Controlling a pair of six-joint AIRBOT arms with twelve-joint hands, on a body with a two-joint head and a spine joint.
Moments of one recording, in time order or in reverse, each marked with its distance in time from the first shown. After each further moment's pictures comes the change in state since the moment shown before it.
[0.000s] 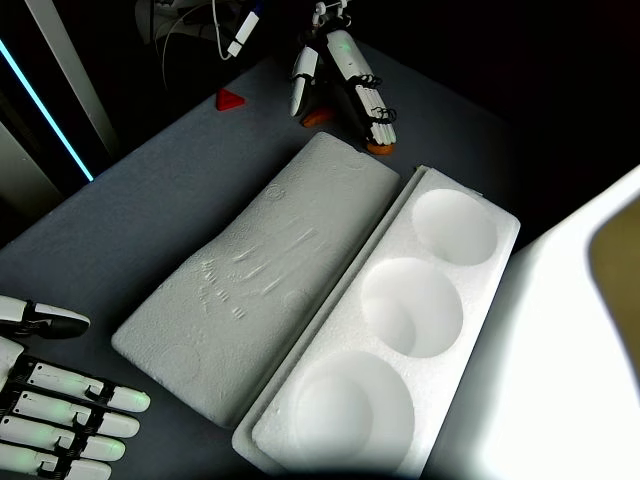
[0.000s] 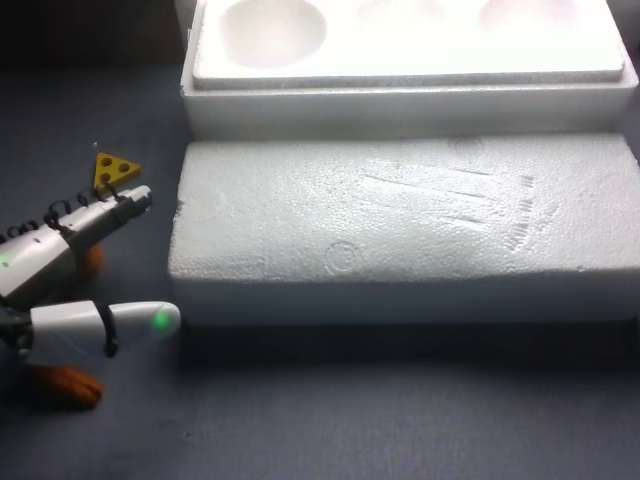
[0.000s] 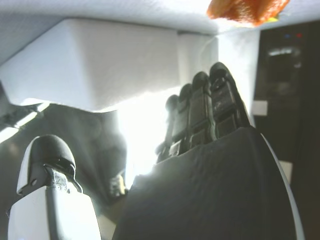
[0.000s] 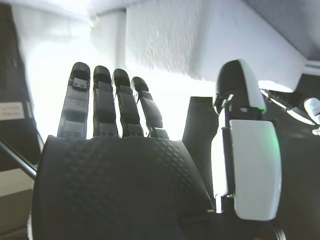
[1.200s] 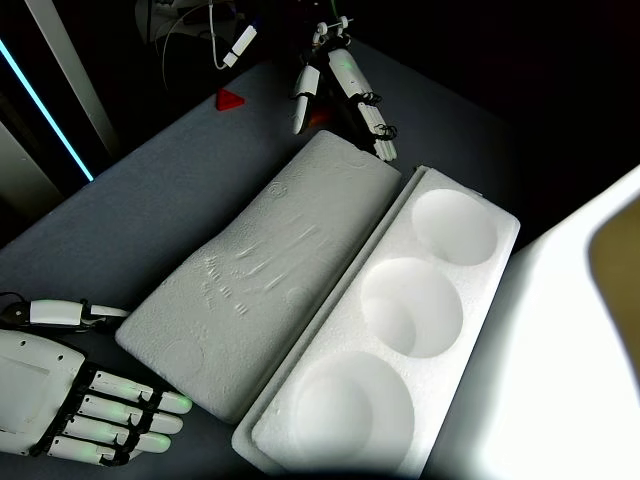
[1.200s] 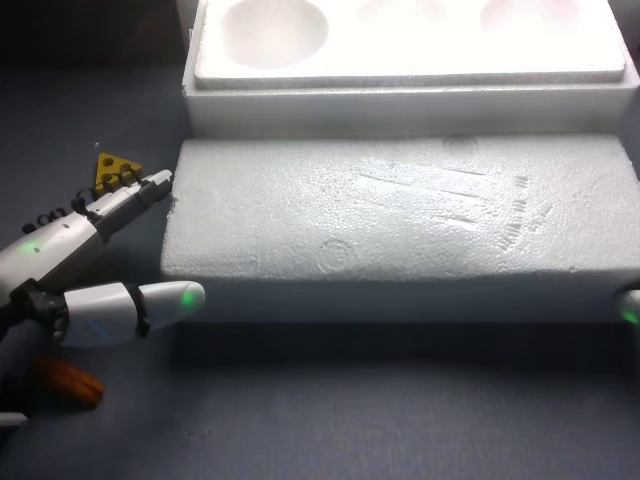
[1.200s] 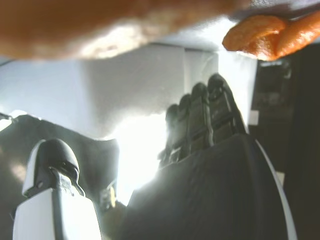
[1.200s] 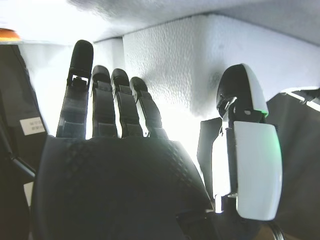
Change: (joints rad) left arm -0.057 -0.074 0.051 -0.006 -0.005 -0.019; right arm 0.101 -0.137 0.101 0.032 -0.056 0.071
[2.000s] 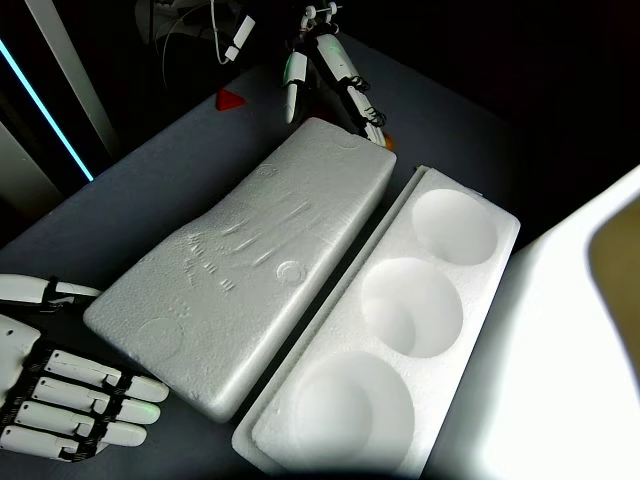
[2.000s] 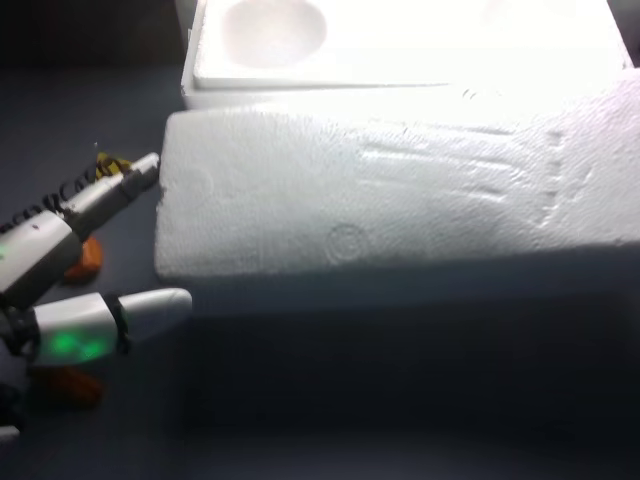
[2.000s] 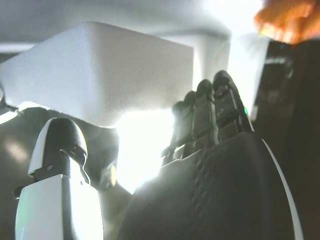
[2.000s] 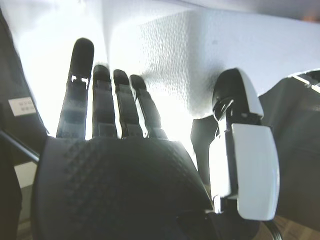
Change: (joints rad) left arm 0.055 0.124 -0.167 0.067 -0.169 -0.056; right arm -0.062 0.192 -0.188 -0.060 0.186 0.005
